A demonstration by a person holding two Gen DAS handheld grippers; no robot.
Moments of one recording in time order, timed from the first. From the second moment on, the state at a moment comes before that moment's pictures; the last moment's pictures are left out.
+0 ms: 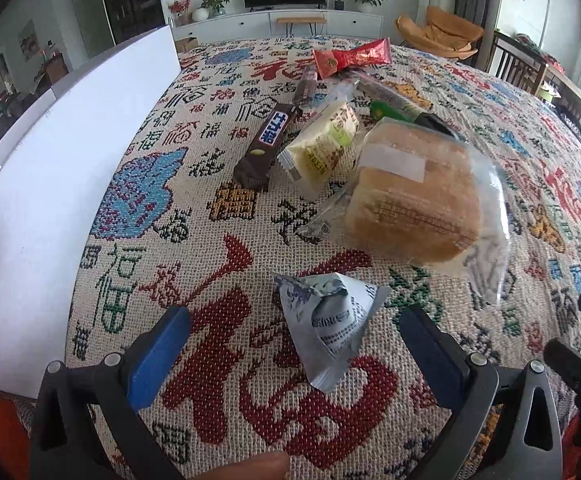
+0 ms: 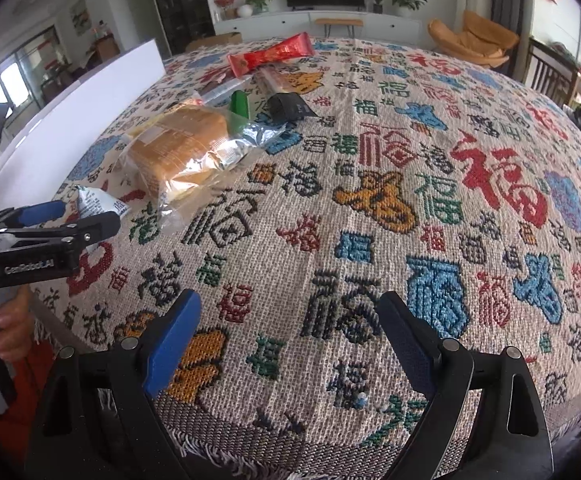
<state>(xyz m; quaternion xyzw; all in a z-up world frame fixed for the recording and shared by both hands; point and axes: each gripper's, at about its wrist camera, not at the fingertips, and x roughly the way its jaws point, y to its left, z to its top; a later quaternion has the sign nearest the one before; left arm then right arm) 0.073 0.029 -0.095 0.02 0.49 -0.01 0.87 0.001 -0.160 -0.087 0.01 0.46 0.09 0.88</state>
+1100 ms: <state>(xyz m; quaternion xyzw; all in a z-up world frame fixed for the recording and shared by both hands) 0.042 0.087 -0.060 -0.08 0.42 -0.08 0.90 0.167 -0.016 -0.079 -0.24 0.58 0.30 0.72</state>
